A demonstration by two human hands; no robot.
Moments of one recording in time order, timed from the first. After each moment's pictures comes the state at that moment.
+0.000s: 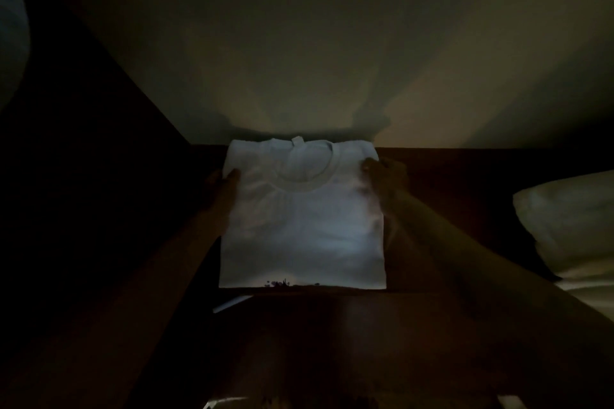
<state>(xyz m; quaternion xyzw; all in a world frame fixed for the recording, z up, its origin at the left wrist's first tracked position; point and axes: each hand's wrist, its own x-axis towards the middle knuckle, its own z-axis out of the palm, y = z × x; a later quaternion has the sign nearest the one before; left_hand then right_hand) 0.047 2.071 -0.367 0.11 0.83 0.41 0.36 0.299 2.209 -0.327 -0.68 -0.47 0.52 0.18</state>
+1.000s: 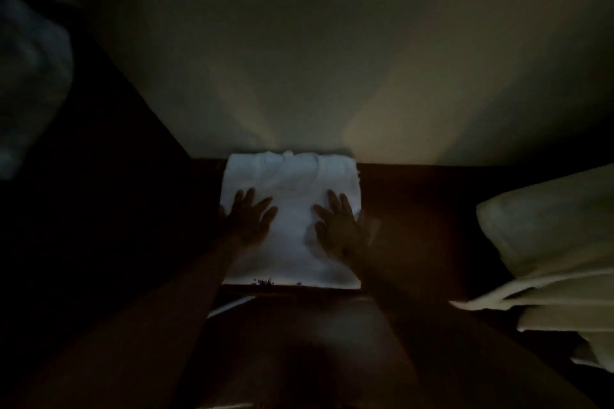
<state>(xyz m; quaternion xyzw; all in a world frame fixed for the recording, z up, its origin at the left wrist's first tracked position) 0.120 2.049 -0.318 0.46 0.83 -0.04 0.32 0.315 2.126 -0.318 -0.43 -0.85 0.28 -0.12</state>
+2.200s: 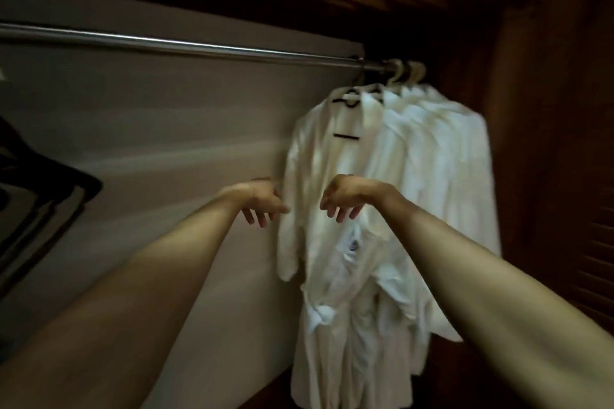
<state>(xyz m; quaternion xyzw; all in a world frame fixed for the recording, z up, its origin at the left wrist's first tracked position) 0.412 2.059 0.534 0.81 0.54 0.04 0.21 0.618 2.006 0.536 -0.67 -0.69 0.23 0.12</state>
